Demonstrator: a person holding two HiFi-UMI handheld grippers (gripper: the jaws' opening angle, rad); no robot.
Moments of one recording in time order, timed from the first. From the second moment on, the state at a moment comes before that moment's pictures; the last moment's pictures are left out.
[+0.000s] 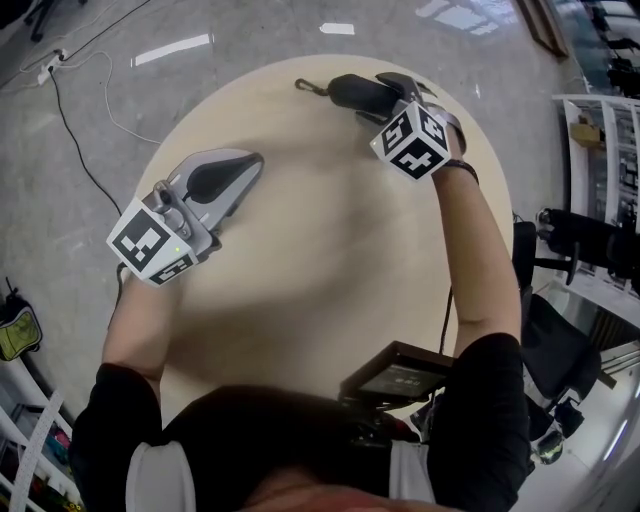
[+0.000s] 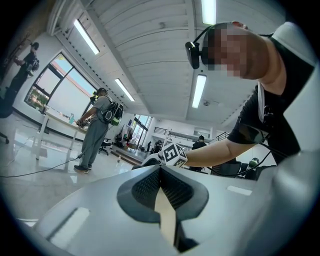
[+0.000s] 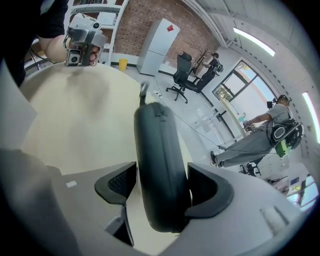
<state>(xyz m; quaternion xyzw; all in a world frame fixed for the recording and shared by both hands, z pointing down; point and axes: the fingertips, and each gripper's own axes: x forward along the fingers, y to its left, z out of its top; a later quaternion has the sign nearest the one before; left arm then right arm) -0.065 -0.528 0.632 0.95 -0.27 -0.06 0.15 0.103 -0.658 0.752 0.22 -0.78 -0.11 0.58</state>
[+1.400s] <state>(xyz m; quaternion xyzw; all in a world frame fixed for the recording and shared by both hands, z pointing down) -0.039 -0.479 0.513 0.96 -0.25 -0.05 0.08 0.168 -0.517 0.577 0.38 -0.88 0.11 0.24</state>
